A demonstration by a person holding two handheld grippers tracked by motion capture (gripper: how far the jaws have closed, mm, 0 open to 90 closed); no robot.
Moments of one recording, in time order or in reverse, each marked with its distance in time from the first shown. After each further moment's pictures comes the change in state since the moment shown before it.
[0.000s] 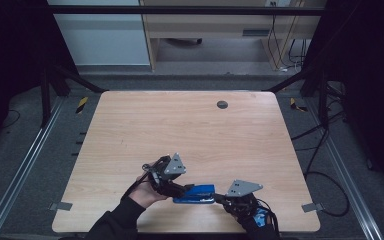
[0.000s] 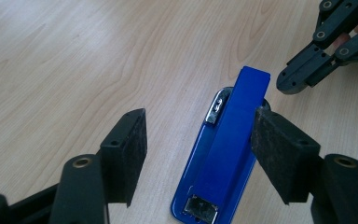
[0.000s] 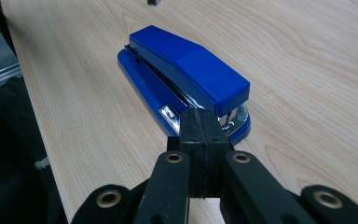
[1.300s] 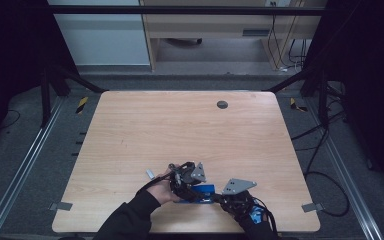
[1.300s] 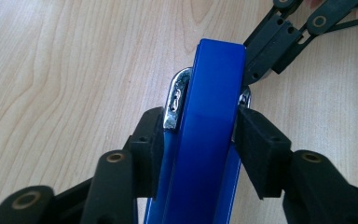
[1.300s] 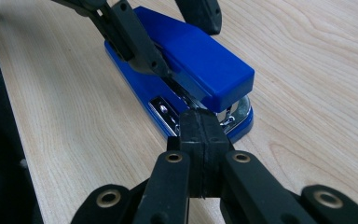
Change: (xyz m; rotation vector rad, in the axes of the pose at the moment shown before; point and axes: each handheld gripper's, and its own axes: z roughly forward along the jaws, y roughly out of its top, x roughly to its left) left arm -0.009 0.014 0.059 0.186 -0.169 0.162; right arm -0.004 -0.001 0.015 0.046 -0.008 0.009
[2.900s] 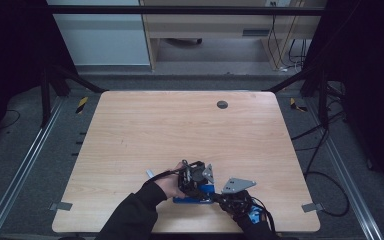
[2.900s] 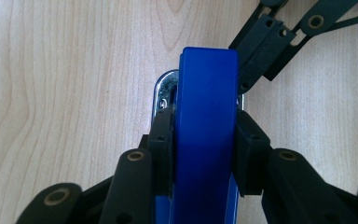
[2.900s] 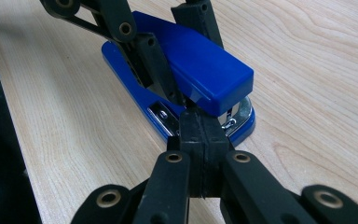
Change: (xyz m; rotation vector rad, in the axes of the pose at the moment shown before) left arm 0.008 0.020 0.014 0.123 -0.084 0.117; right arm 0.000 0.000 0.003 -0.011 0.004 0.037
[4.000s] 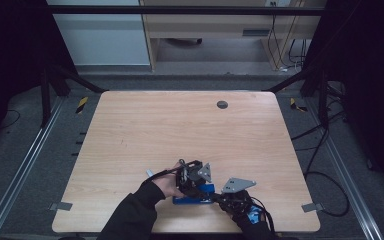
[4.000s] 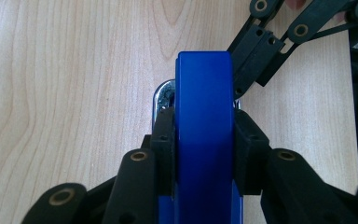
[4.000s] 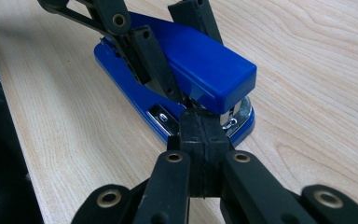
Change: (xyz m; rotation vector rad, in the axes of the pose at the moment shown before) left arm 0.001 -0.008 -0.002 -0.089 -0.021 -0.006; right arm 0.001 0.000 0.001 0.000 -0.003 0.026
